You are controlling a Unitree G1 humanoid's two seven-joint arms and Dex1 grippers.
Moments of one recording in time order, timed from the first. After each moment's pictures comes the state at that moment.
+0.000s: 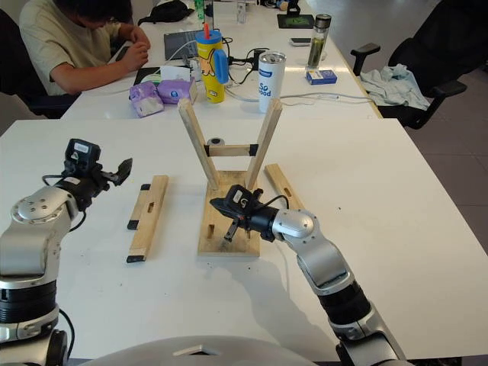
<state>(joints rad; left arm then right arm) -0.17 0.57 0.22 -0.31 -0.11 0.80 -0.36 -0.20 -0.30 0.32 -0.37 0.11 0.53 0.66</state>
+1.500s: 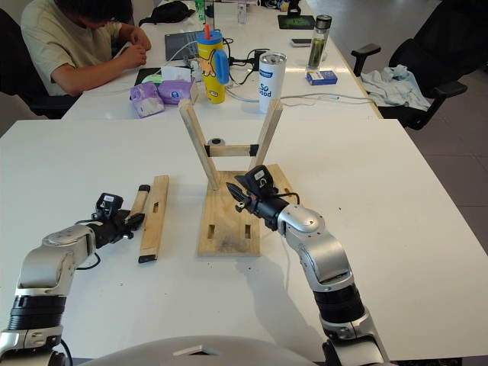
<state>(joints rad) -0.07 0.52 0.13 -0.07 -0.21 0.81 -0.42 -0.21 -0.20 0.21 -0.35 0.21 0.65 0.42</state>
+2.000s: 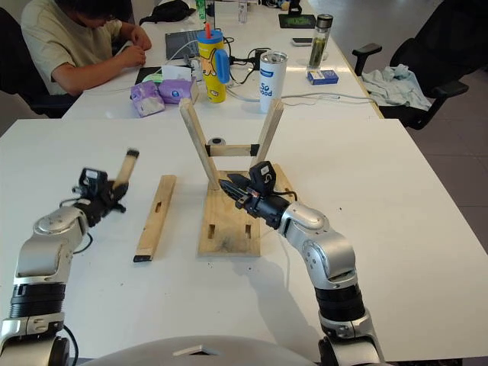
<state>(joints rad) -0.19 0.51 0.19 -0.14 -0.17 0.42 -0.35 -0.22 -0.12 0.06 -0.37 0.54 0.75 0.48</state>
